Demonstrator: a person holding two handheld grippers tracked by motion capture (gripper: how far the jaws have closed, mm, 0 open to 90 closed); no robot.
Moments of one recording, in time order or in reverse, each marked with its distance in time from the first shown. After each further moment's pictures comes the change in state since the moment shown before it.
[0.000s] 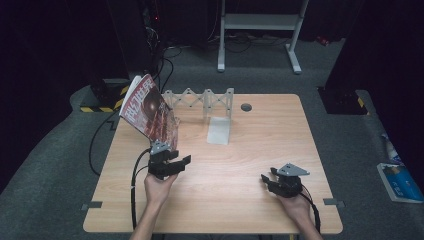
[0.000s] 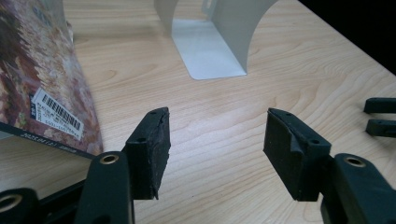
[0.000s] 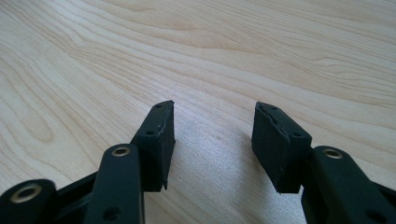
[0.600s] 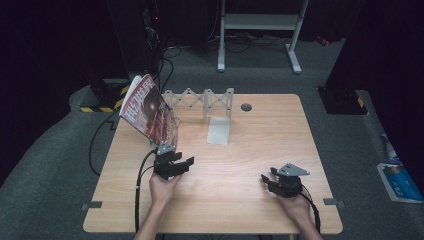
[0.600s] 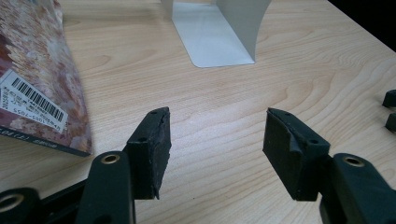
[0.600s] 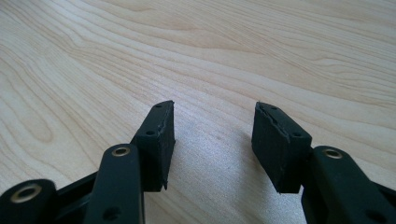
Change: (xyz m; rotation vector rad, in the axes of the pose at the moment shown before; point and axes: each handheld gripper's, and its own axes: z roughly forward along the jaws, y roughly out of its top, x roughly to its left) left arm -0.001 -0.008 0.020 0.029 0.016 -0.001; right arm 0.000 0.000 0.000 0.001 0.000 0.002
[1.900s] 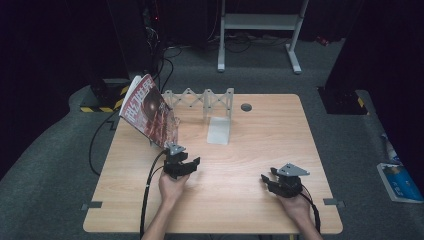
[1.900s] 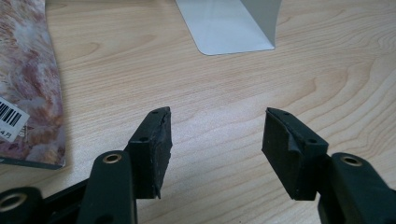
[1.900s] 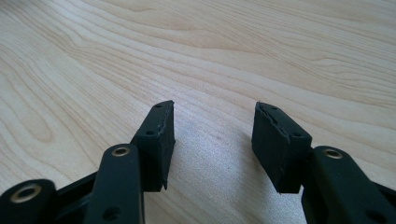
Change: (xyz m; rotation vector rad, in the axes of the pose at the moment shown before) left arm -0.008 -0.008 0.037 0.025 0.063 0.026; right arm 0.000 0.000 0.000 -0.001 0.000 0.001
